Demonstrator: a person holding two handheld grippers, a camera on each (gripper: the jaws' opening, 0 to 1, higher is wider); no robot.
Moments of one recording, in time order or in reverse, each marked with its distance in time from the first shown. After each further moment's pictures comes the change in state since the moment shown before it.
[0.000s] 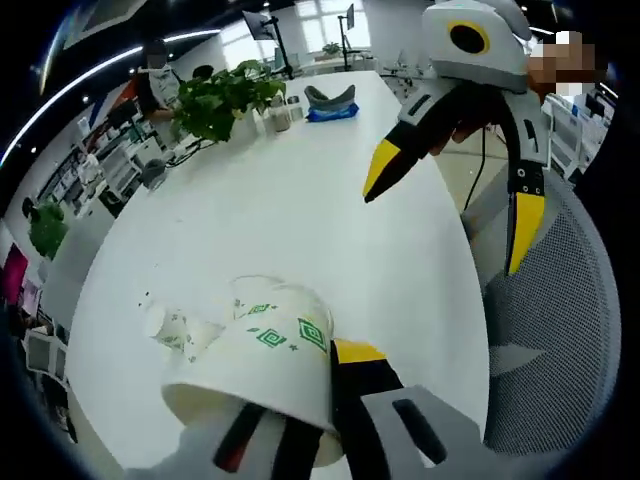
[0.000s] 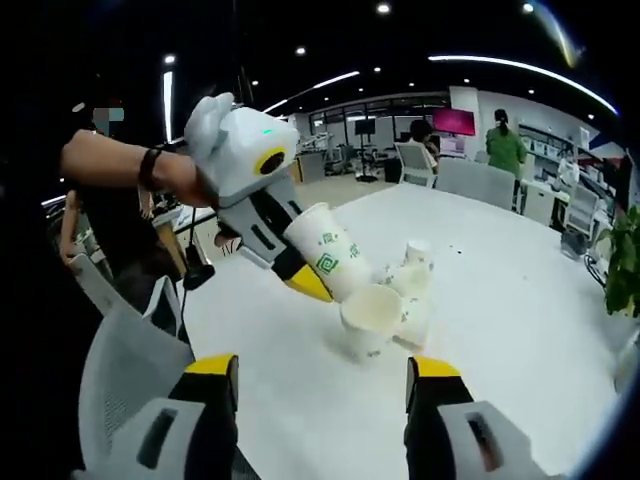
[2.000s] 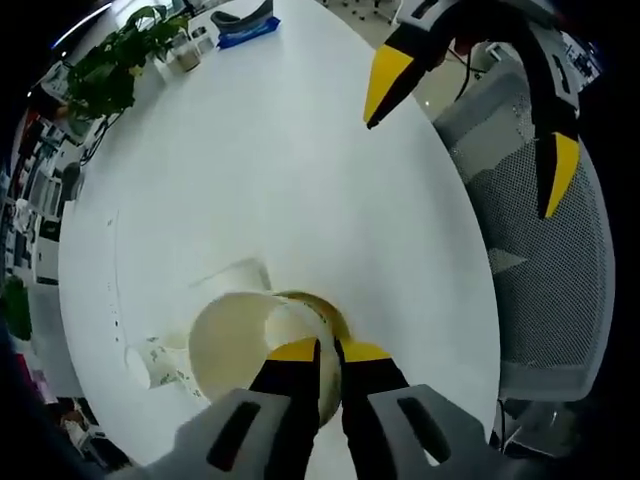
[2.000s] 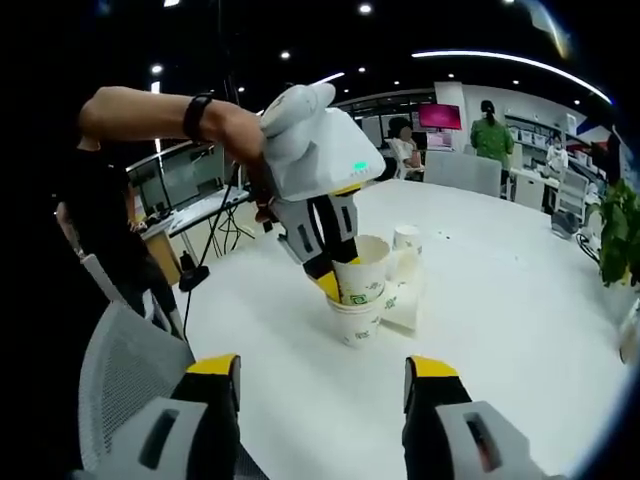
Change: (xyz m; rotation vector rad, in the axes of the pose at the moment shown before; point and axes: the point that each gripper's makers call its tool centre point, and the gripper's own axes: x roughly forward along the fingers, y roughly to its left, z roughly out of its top) left arm 0.036 0.000 -0.010 0.275 0.378 -0.212; right arm -0.006 -0.014 -0.022 0.078 -0.026 -0.024
